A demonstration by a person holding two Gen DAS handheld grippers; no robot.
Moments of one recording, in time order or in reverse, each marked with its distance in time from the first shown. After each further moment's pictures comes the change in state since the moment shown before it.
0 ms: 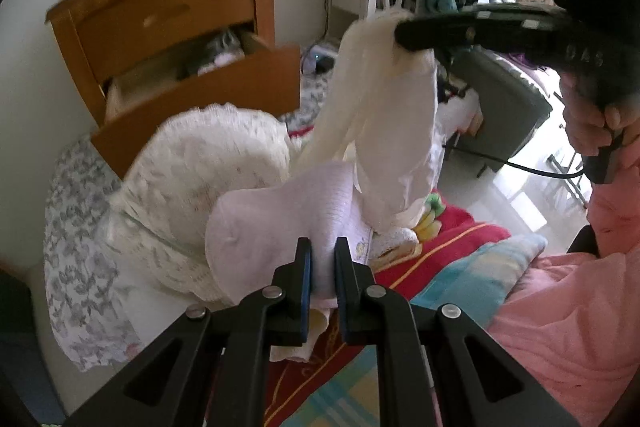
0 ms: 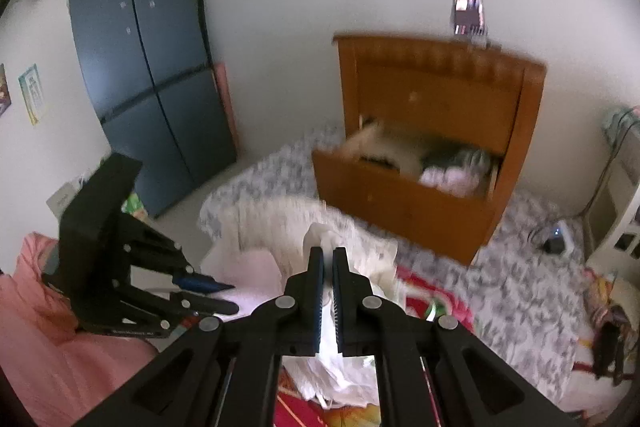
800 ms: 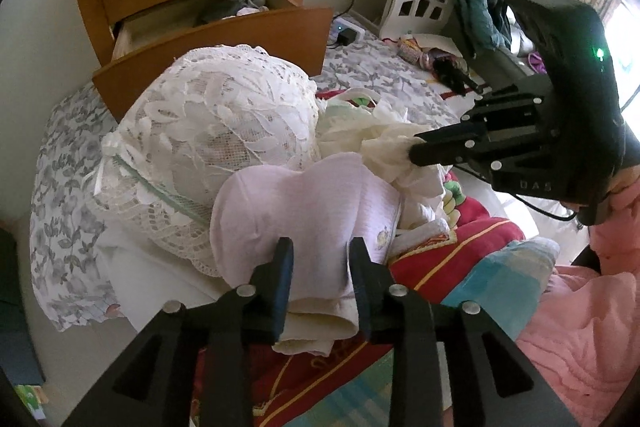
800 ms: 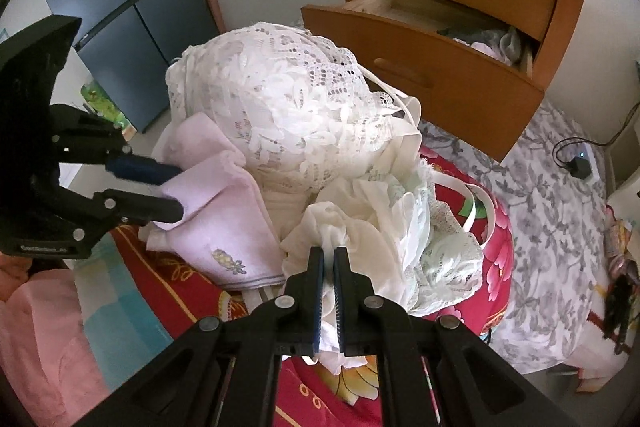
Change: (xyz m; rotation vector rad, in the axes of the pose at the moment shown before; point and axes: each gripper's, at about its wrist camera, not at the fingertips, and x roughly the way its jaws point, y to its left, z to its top) left arm 0.021 0.030 -0.007 -0.137 0.085 -0.019; right arm 0.097 -0.011 -0.062 -0.002 0.356 -0.002
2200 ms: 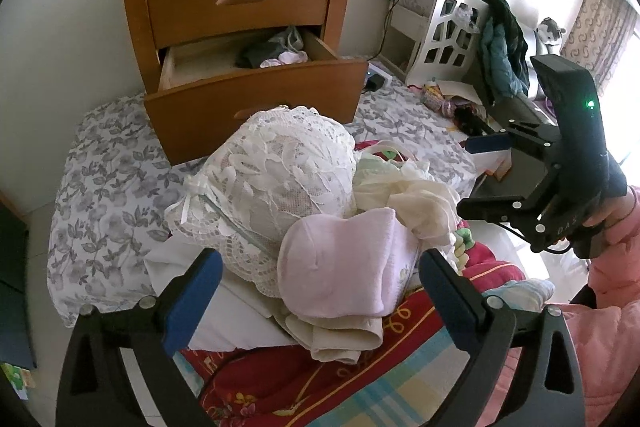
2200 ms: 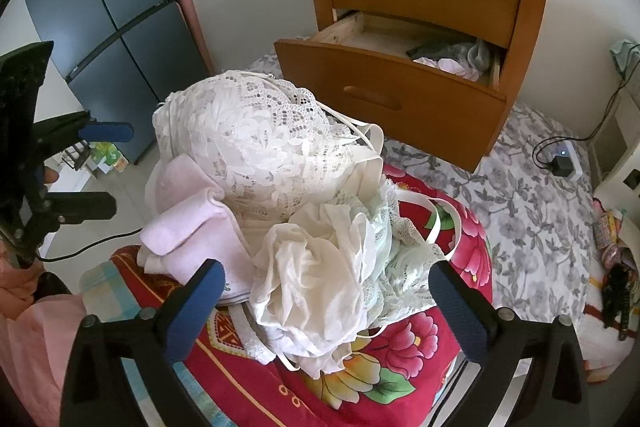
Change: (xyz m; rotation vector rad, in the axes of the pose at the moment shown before) left arm -0.040 0.020 0.005 -0.067 -0.142 0.073; right arm -0.025 -0.021 -0.001 0.070 -0.095 -0.027
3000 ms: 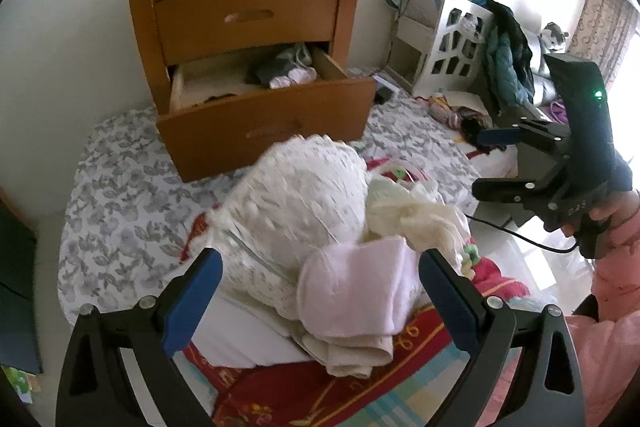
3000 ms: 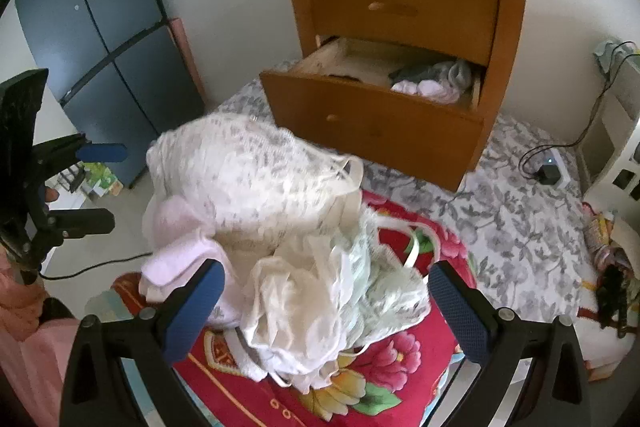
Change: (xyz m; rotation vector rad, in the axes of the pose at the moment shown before) left arm -0.011 0.008 0.020 0.005 -0.037 0.039; right arm -0.022 -0.014 0.018 0.041 -0.077 -0.028
